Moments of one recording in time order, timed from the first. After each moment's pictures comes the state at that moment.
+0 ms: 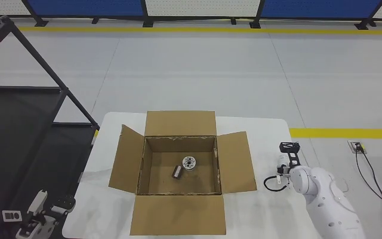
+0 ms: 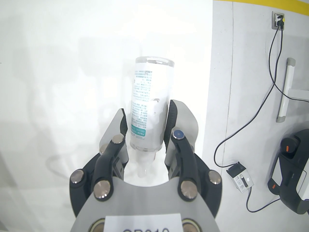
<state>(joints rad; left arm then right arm) 1.83 -1.33 -2.18 -1.96 -0.51 -0.25 -0.69 -0.85 -1.12 1.30 -1.17 -1.11 0.16 0.87</state>
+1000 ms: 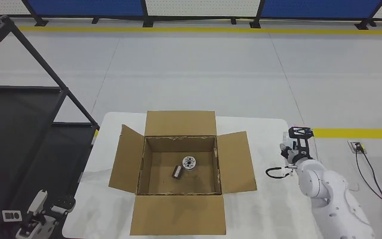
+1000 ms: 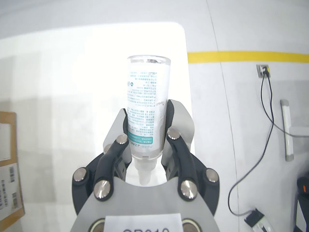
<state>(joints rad) 1.83 -1.33 -2.18 -1.96 -0.51 -0.25 -0.69 -0.99 -1.11 1.43 -1.51 -1.11 0.17 0.59</state>
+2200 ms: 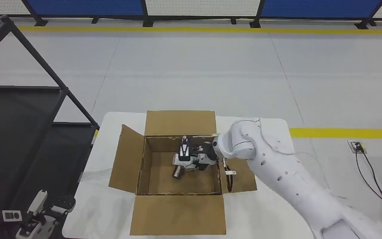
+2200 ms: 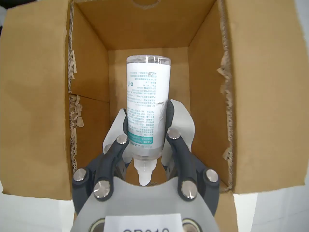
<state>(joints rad) 1.83 -1.33 -2.18 -1.96 -0.51 -0.25 -0.69 -0.22 -1.34 0.56 -1.04 -0.73 -0.93 0.83</state>
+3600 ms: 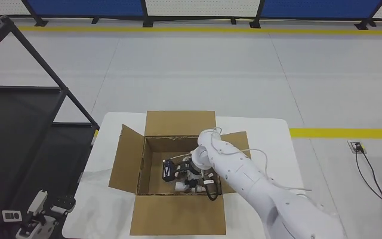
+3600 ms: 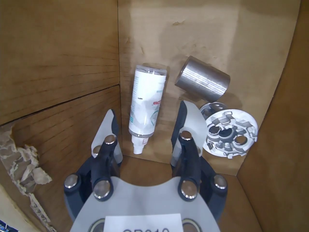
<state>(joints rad) 1.83 -1.33 -2.18 -1.96 -0.51 -0.25 -0.69 -0.09 -1.72 0.17 -0.41 -0.73 -1.01 0.76</state>
